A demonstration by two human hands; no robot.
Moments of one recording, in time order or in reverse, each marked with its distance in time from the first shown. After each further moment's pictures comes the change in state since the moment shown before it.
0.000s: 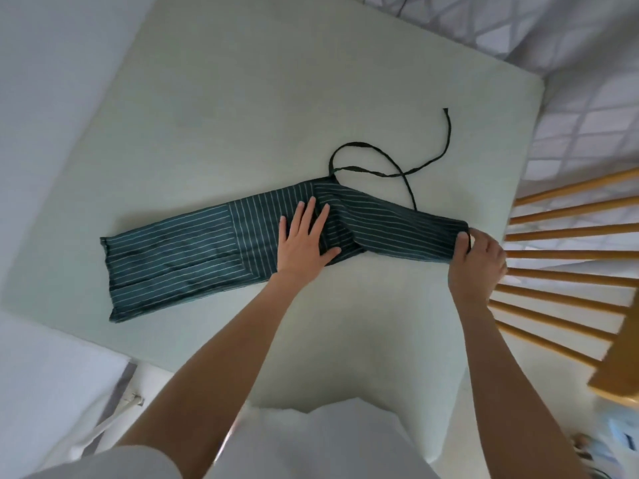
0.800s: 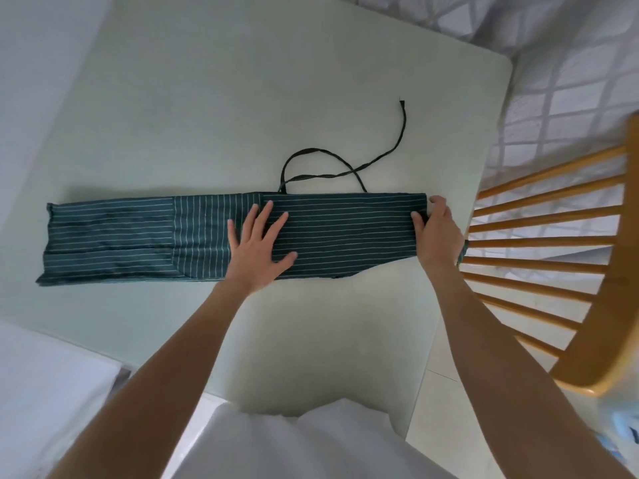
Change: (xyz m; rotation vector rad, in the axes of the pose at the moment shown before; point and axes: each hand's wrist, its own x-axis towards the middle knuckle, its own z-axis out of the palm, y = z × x) left_hand -0.020 0.003 0.003 0.052 0.081 0.037; right_hand 0.058 0.018 0.012 -0.068 -0.215 -0.149
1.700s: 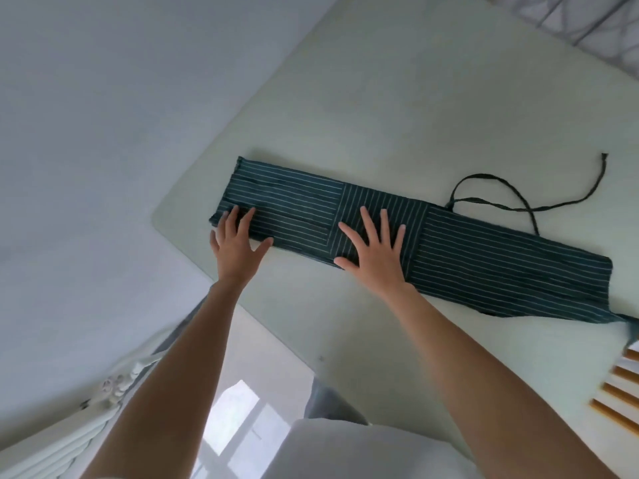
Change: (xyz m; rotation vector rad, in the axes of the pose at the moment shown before) left_hand -0.131 -0.229 -0.027 -0.193 0.314 -0.657; right_hand -0.142 -0.259 0.126 -0.213 -0.355 -0.895
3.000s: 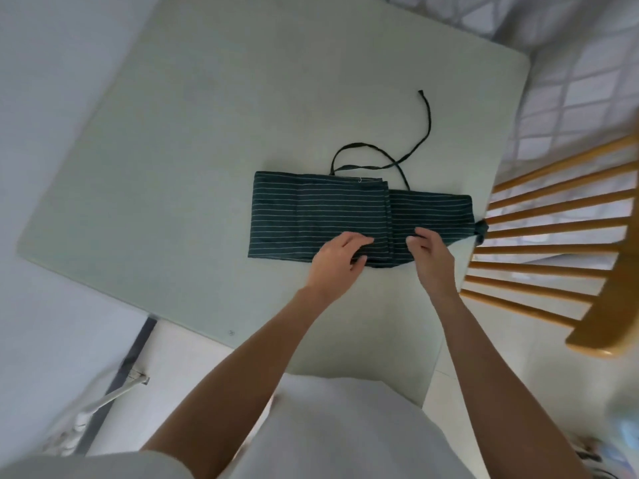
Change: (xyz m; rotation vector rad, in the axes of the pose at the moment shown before) left_hand -0.161 0.273 0.089 -0.321 -0.352 0.718; right_hand -0.216 0.164 -0.047 0.949 0.438 0.832
